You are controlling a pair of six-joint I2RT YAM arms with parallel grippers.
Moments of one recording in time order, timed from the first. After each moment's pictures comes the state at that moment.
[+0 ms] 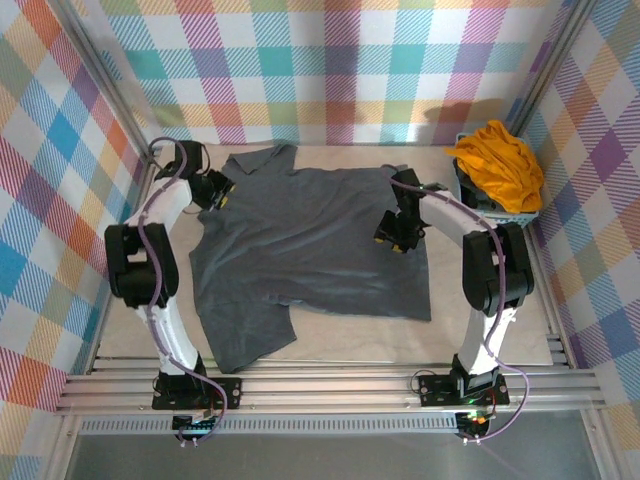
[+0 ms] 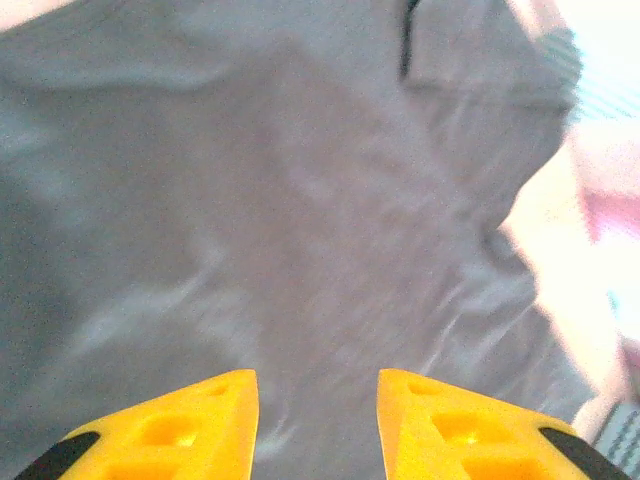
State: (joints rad) left arm 0.03 1.99 1.58 -0.52 0.27 -0.95; right arm 0.33 1.89 1.37 -0.83 -0.20 0.73
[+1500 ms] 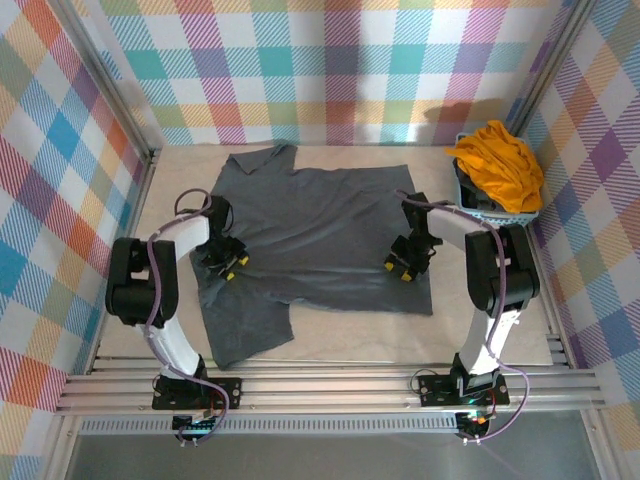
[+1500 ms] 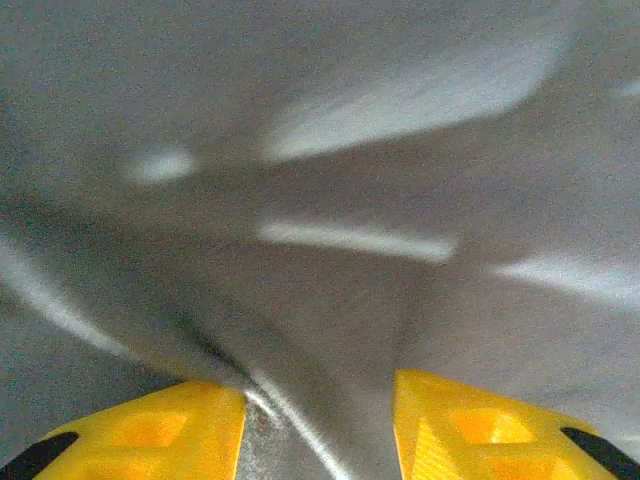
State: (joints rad) left arm -0.09 1.80 1.12 -0.76 0.15 -0.95; right arm 0.25 1.87 1.19 -0.86 -0.28 0.81
